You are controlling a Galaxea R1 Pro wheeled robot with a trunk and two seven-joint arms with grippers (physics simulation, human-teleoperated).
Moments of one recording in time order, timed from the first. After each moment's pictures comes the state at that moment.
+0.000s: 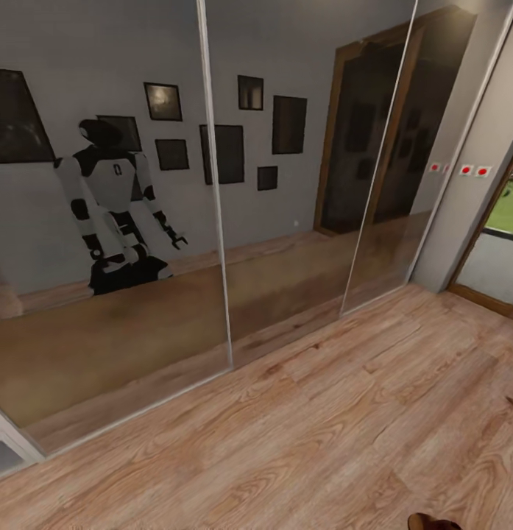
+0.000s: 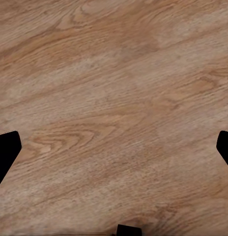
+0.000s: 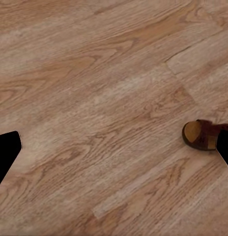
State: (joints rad) left arm -0.18 0.06 0.14 -0.20 0.02 -0.42 0.00; right arm -0.06 -0.09 -0.04 -0.49 0.01 -0.39 -0.01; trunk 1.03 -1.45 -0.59
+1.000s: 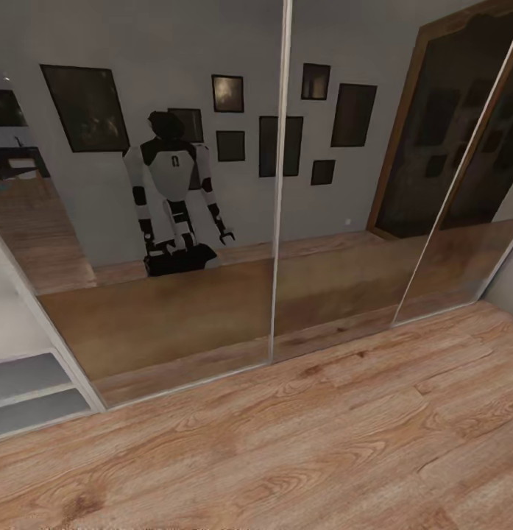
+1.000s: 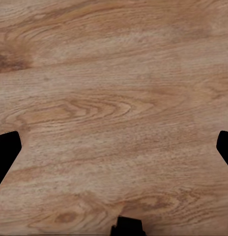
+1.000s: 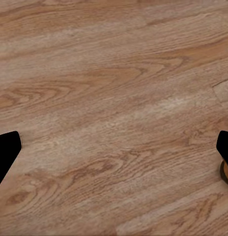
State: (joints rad) left arm -0.18 0.06 0.14 -0.20 0.02 -0.42 0.00; right arm -0.06 -0.09 -0.04 -0.49 0.01 -0.39 -0.01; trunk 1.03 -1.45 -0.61
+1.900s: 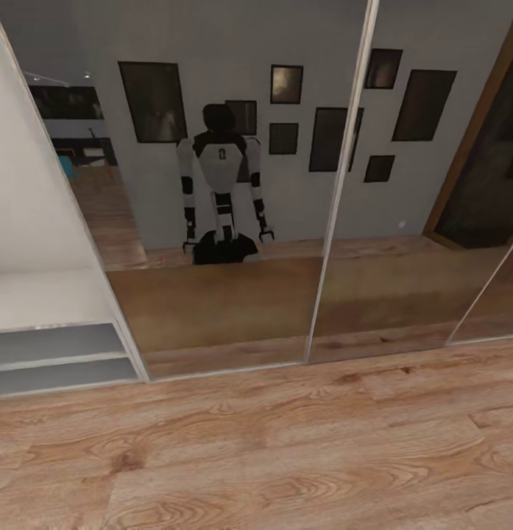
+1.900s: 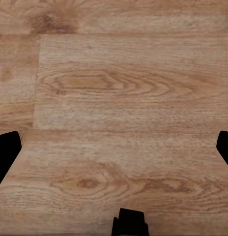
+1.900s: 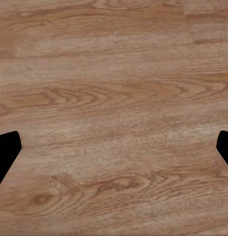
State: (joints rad) left arm -0.18 0.06 0.14 -0.20 0.02 -0.42 0.00; right arm -0.06 -0.09 -0.04 -0.49 0.01 -0.39 -0.01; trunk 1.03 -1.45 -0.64
